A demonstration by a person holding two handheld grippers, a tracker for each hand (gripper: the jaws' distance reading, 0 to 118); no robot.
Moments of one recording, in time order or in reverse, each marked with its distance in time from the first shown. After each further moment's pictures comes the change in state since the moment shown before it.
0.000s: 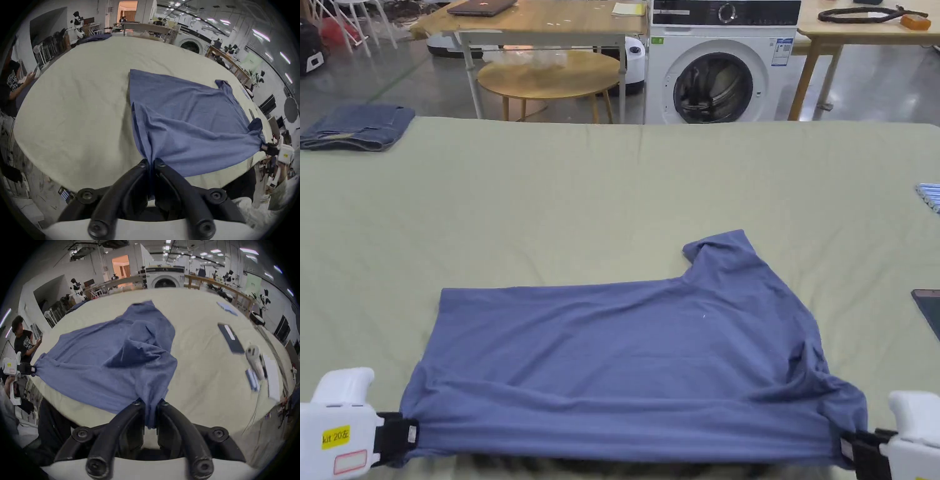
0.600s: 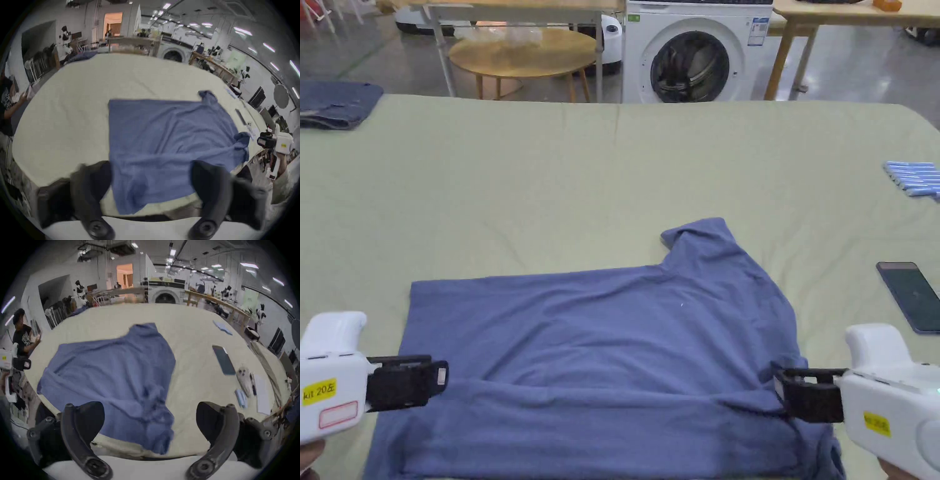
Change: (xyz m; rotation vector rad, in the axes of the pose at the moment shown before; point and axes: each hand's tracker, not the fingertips) left arm 0.039 0.030 0.022 0.153 -0.093 -0.130; right arm -0.041 0.045 0.036 0.166 -0.026 0.081
